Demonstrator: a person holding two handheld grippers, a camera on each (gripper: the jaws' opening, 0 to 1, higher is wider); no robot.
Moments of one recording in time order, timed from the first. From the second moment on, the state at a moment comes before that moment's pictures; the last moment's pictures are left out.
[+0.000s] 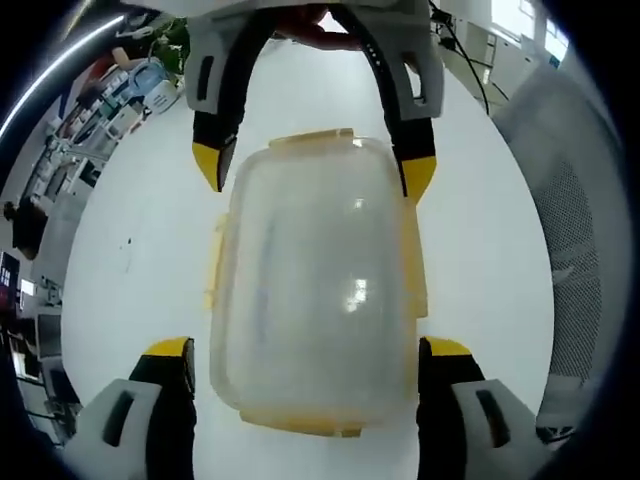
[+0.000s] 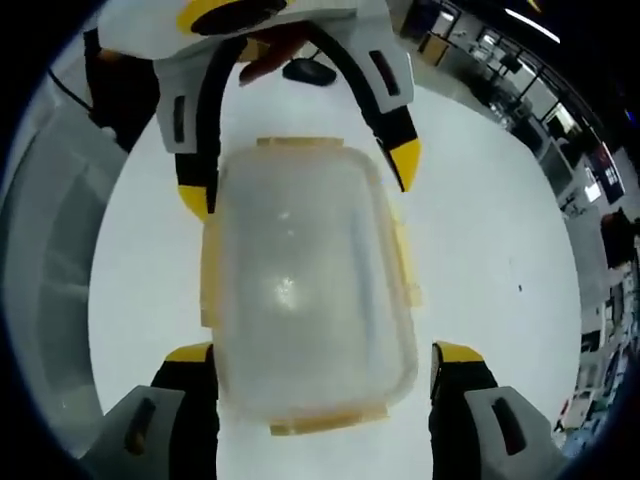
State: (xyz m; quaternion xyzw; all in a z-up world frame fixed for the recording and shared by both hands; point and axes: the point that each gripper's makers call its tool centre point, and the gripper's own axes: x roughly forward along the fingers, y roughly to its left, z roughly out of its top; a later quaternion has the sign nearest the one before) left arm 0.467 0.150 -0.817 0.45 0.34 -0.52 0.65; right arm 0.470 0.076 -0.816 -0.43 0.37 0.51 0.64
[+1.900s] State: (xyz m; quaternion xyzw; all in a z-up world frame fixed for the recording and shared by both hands) left arm 0.400 0.187 -0.794 0.27 0.34 -0.43 0.79; right arm 0.400 0.044 -0.783 -0.26 0.32 0.43 0.80
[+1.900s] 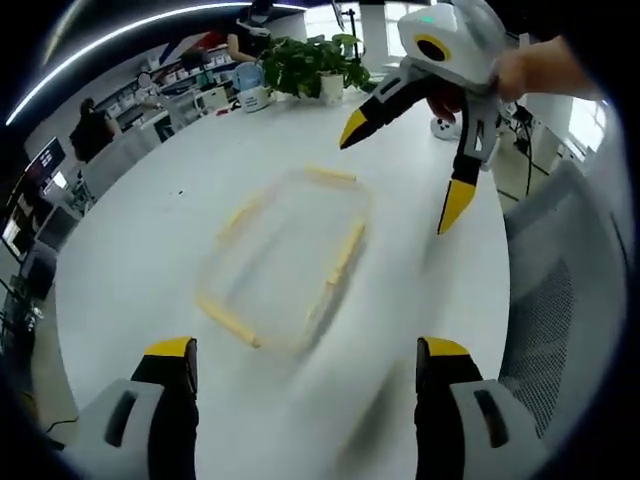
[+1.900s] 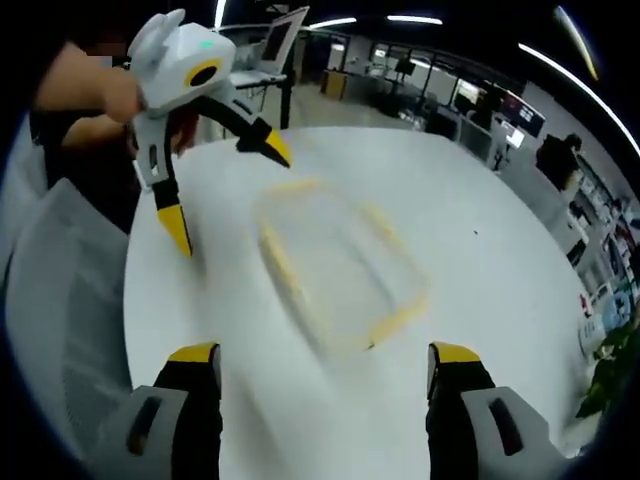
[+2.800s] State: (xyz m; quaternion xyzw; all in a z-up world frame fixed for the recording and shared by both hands) left arm 0.353 0.194 -0.799 0.20 0.31 -0.41 0.83; right arm 0.353 0.019 -0.801 -0.18 0.31 0.40 0.84
